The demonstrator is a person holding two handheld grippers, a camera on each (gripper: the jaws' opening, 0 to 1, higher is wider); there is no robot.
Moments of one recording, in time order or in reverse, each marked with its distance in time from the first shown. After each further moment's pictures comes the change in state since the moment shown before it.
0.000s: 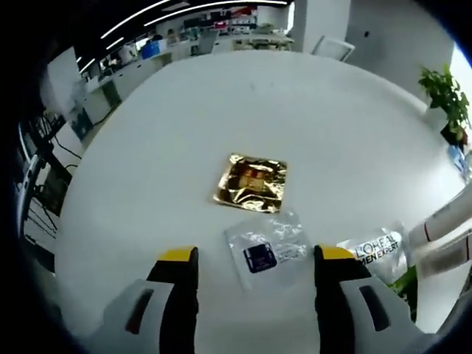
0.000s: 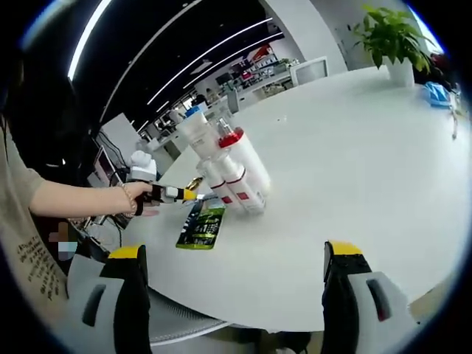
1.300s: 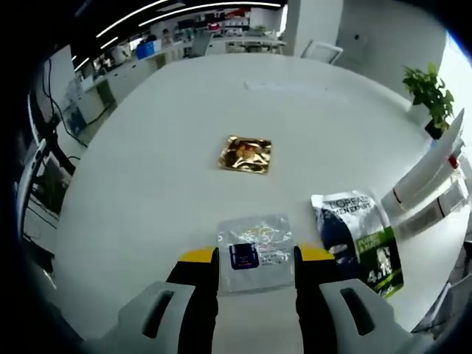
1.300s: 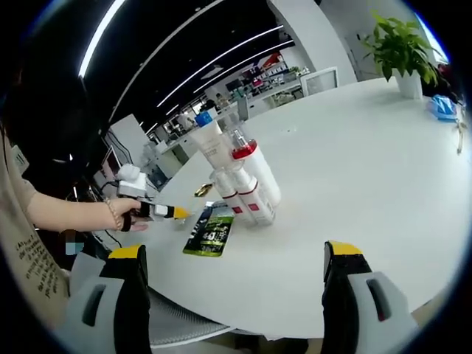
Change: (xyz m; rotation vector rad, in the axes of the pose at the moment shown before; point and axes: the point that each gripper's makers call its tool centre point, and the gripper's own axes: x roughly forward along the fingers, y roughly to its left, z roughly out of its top) left arm -0.053 -0.004 -0.044 -0.016 0.000 -0.049; right arm -0.006 0.011 0.014 -0.048 -0.046 0.039
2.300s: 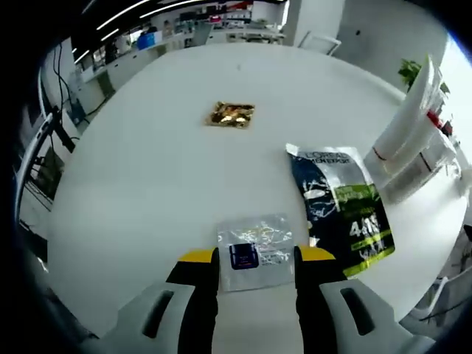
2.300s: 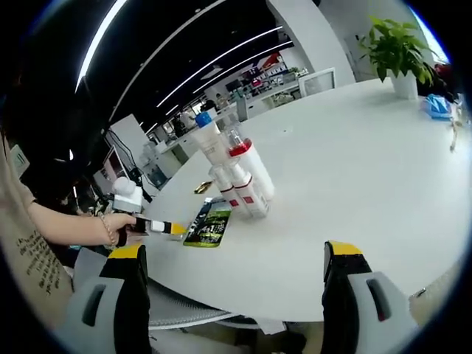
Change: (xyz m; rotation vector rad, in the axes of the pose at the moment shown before) left arm -0.021 -0.023 -0.053 -0.015 0.038 -0.006; right arm -0.025 -0.006 -0.009 0.000 0.002 -0.003
